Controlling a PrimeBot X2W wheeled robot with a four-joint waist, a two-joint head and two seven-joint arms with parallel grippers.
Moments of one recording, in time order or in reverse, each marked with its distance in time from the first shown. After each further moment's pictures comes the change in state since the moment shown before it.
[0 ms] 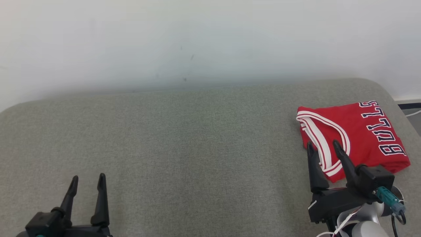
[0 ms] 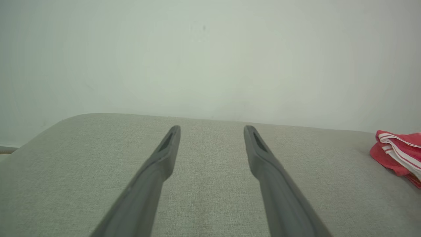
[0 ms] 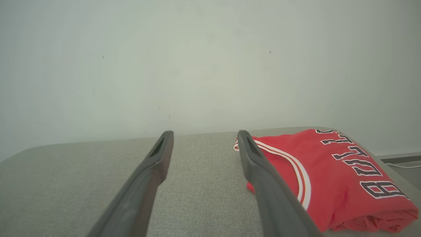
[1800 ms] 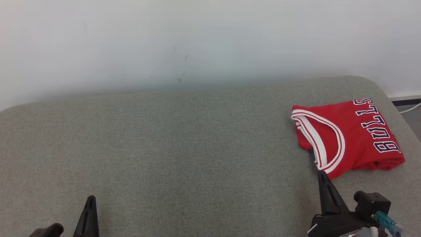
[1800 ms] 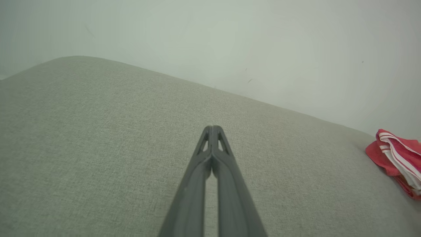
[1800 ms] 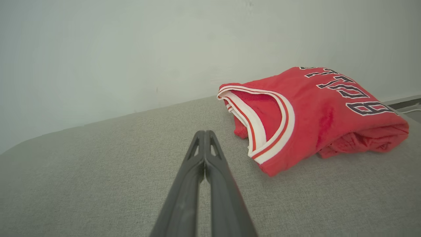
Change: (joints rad) left arm 0.058 -0.064 0.037 0.055 -0.113 -0.007 0.034; right arm 0.071 0.005 0.016 0.155 0.118 0.011 -0.116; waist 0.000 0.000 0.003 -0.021
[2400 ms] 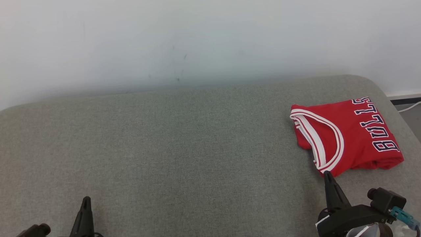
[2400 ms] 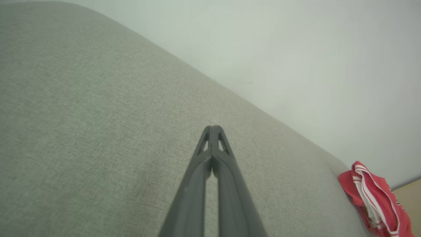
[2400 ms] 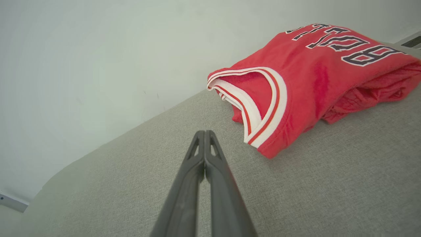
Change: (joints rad) left arm -0.019 -0.023 0.055 0.023 -0.239 -0.039 0.067; right arm -0.019 0.002 -0.043 0.021 0.264 0.034 0.067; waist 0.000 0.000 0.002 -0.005
